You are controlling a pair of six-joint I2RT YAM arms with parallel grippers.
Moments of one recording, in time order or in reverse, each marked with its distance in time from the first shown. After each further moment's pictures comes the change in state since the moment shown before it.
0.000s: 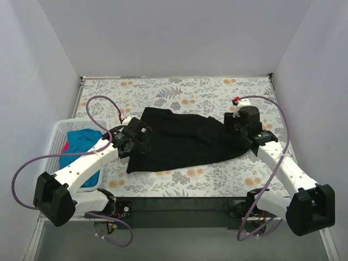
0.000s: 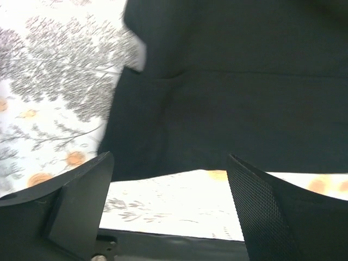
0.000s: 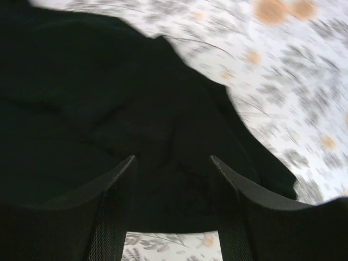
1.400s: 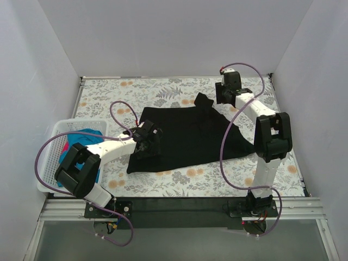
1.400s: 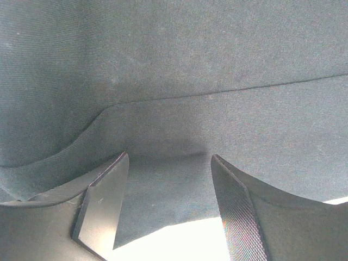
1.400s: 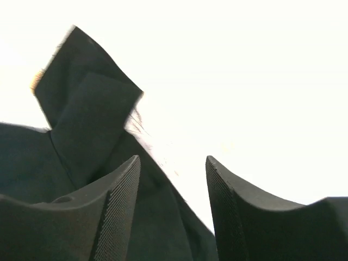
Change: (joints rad) left arm -0.003 0.297 -0.093 0.389 0.201 0.015; right arm -0.006 0.879 0.759 0.029 0.116 -0.140
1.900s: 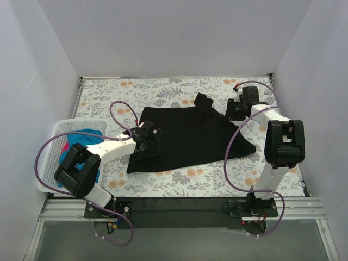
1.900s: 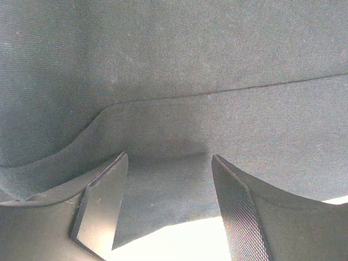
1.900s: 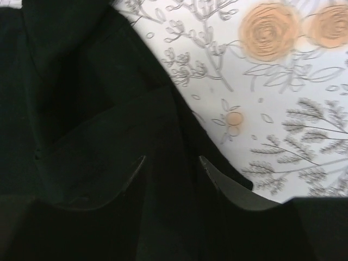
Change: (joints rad) left arm 0.000 -0.005 -0.005 0.006 0.000 0.000; right arm -0.213 -0.165 -0.327 -0.031 -0.385 0.074
